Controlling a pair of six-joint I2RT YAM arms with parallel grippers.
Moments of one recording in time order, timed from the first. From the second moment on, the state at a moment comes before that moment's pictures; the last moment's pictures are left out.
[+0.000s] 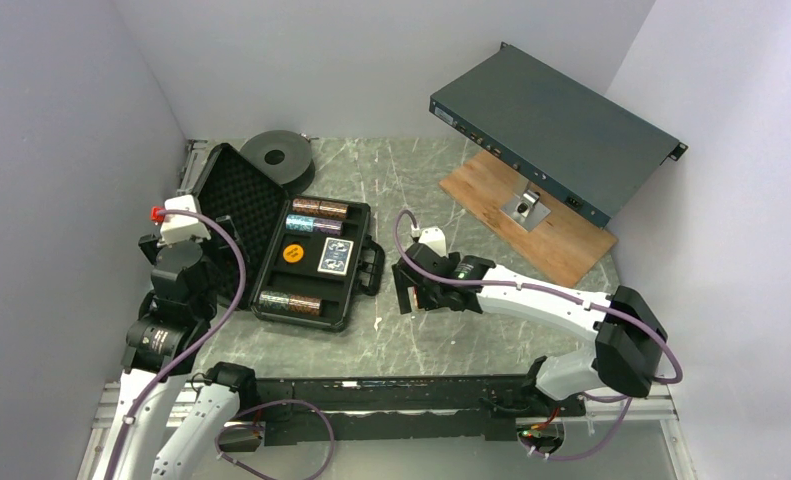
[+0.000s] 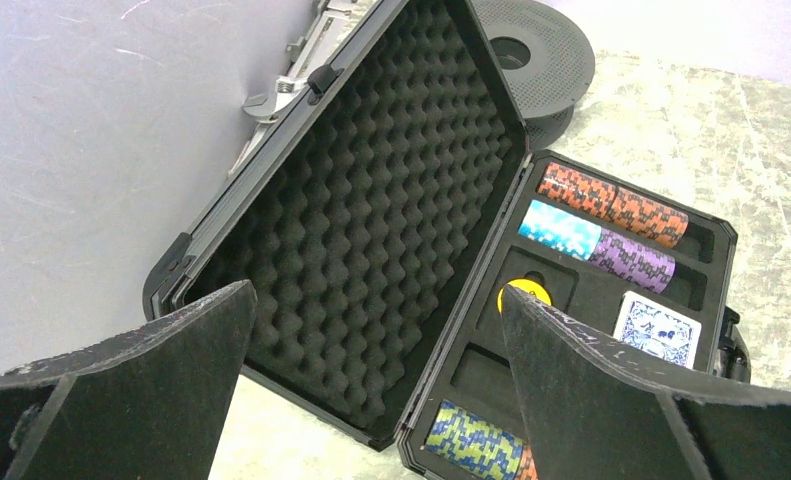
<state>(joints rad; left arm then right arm) -0.23 0.54 0.88 -0.60 -0.51 -0.17 0.97 1.38 0.95 -0.65 0.36 0.67</state>
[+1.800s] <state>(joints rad) -0.23 0.56 0.88 -0.60 -0.47 -0.17 0.81 1.73 1.06 -0.55 0.29 0.53</state>
